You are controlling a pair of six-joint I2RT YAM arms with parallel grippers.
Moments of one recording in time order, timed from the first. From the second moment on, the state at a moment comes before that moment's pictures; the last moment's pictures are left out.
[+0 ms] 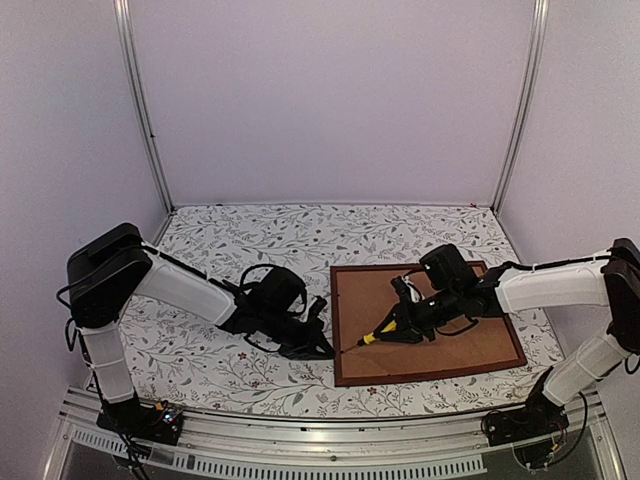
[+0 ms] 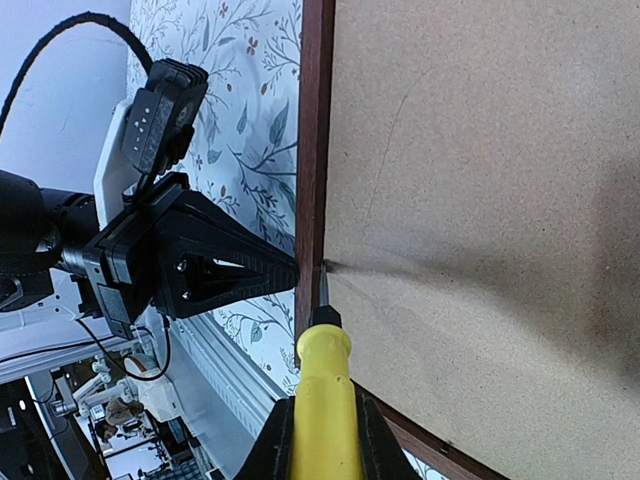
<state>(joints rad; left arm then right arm) -0.94 1.90 0.91 0.13 0.51 -0.90 0.75 1.50 0.73 -0.11 -0.57 0.88</state>
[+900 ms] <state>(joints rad) -0.93 1.91 0.92 0.11 0.52 -0.89 1.01 1.57 1.06 -0.49 -0.15 0.92</state>
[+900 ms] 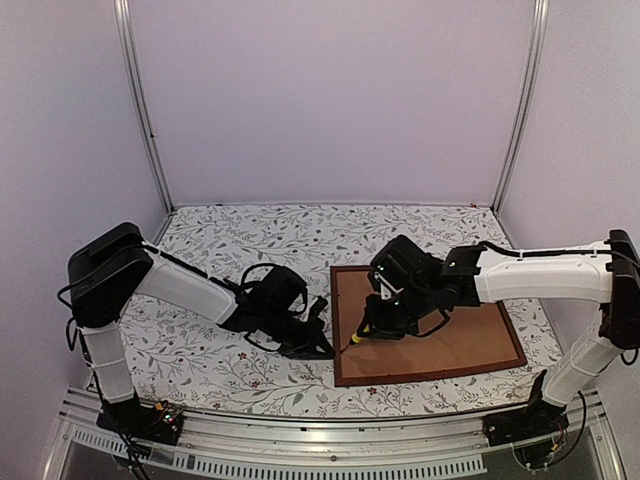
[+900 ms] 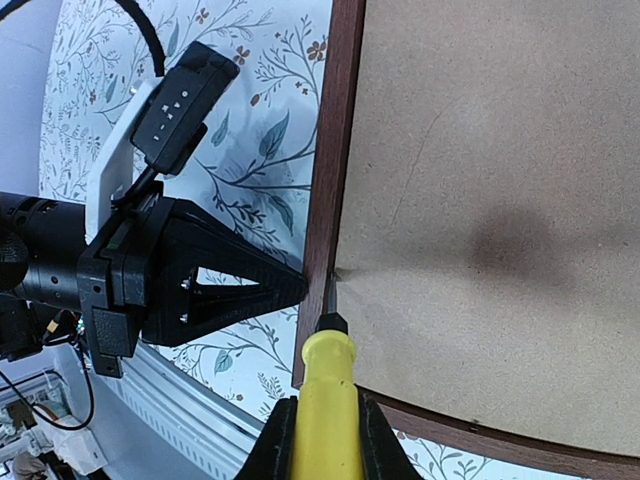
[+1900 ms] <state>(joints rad) -0.93 1.91 0.86 0.22 0.54 -0.89 1.25 2.00 1.74 -1.12 0.15 0.96</state>
